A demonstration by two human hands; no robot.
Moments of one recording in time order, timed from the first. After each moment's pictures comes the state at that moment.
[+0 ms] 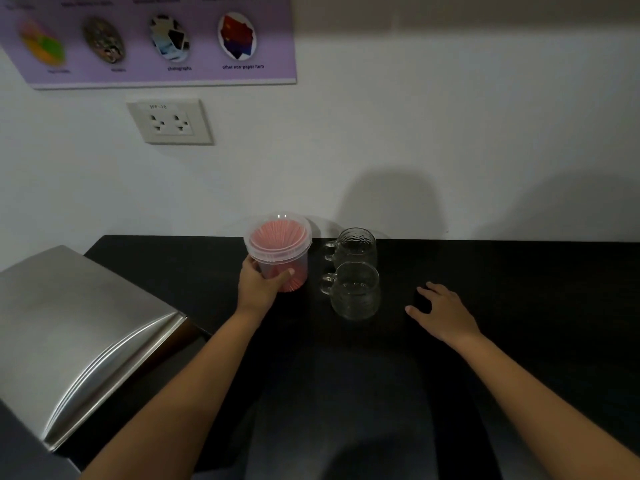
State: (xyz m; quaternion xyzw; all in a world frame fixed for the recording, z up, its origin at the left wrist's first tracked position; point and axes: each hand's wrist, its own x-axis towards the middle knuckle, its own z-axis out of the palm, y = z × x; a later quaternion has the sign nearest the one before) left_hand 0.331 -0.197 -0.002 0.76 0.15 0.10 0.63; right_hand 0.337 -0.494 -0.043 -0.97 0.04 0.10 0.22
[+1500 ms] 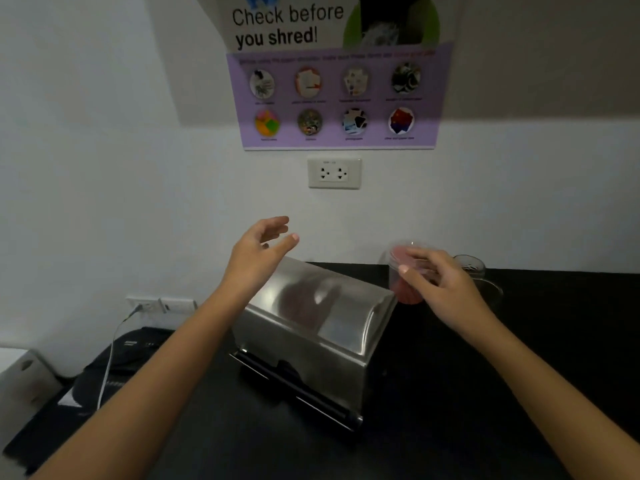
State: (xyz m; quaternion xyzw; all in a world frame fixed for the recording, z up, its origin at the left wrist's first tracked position) left_hand 0.182 0.039 0.159 0.82 0.00 0.20 0.54; right_hand 0.181 -0.217 0.127 -0.84 -0.13 -0.13 0.51
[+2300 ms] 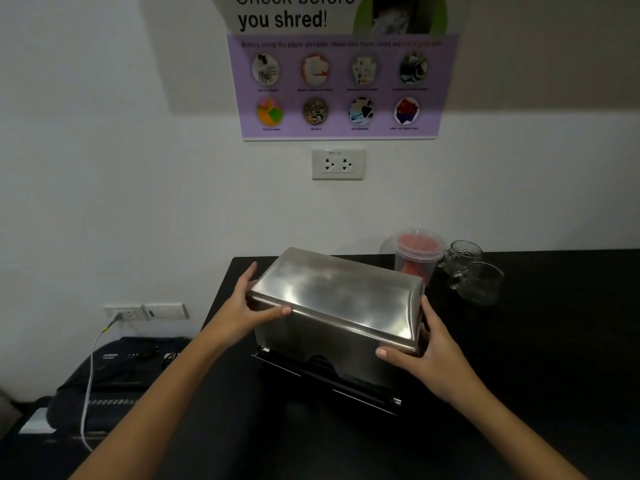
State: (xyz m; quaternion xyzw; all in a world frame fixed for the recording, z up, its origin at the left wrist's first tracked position) left_hand 0.190 0.147 0.057 0.84 -0.03 -0.02 0.54; right_hand 0.119 -0.151 0.058 -0.84 -0.04 -0.02 0.54
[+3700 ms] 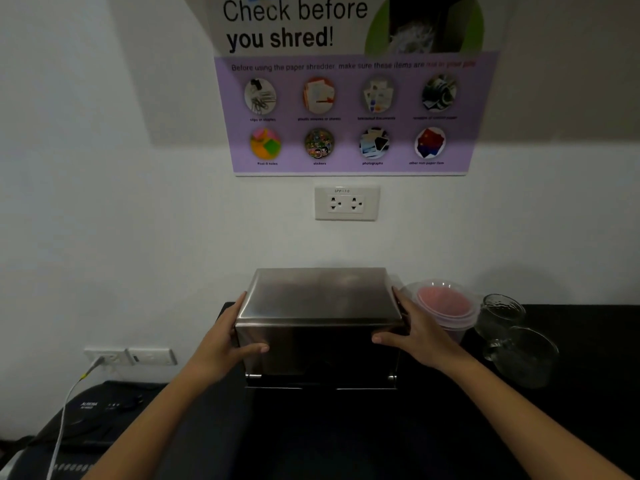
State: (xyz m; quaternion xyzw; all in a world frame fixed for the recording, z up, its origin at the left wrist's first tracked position) left_hand 0.295 0.165 0.043 0.86 -0.07 0.08 0.49; right_hand 0.322 -0.162 0.060 -0.85 -0.16 0.01 0.50
